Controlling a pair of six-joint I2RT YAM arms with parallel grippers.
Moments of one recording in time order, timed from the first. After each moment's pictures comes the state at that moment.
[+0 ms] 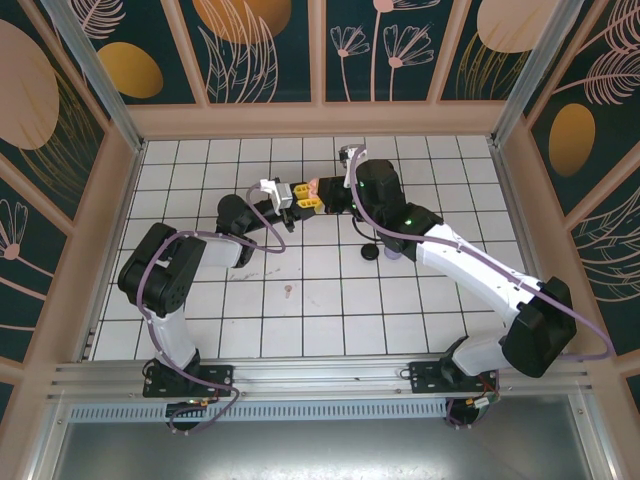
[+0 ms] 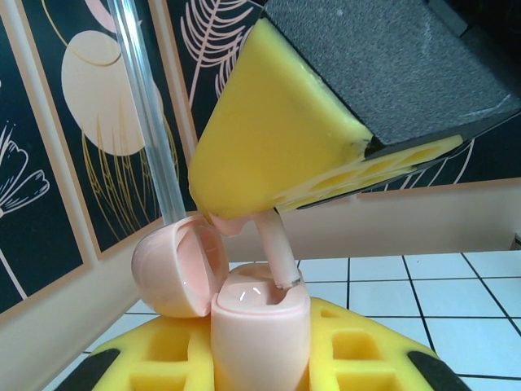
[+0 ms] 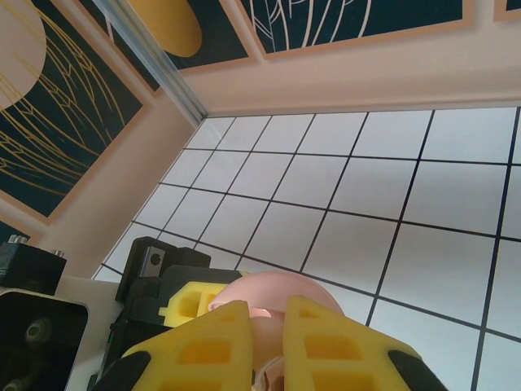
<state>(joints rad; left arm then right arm) -0.44 1.85 0.82 1.40 0.88 -0.10 0.75 1.39 1.18 -0.13 0.00 0.47</state>
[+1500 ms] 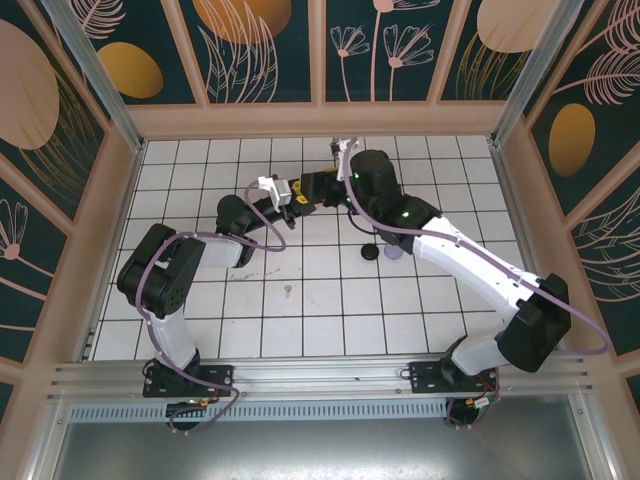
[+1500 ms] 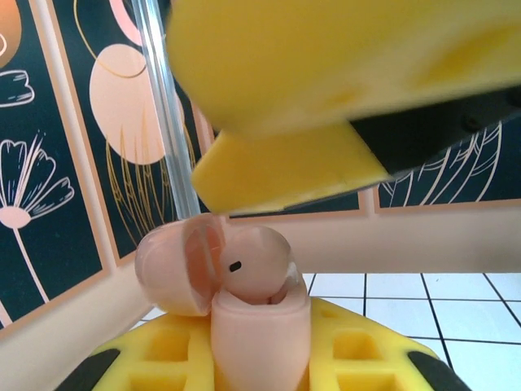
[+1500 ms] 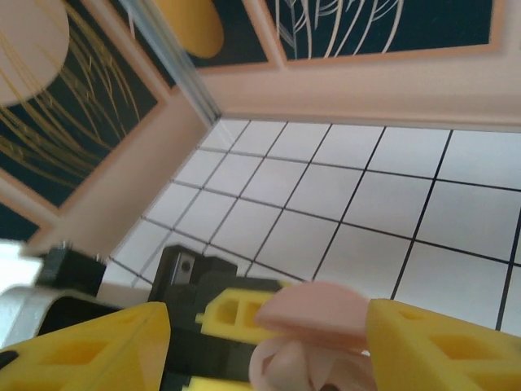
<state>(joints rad) -0.45 1.84 0.82 1.43 0.81 -0.13 0.76 1.41 1.29 -0.19 -0.01 0.43</state>
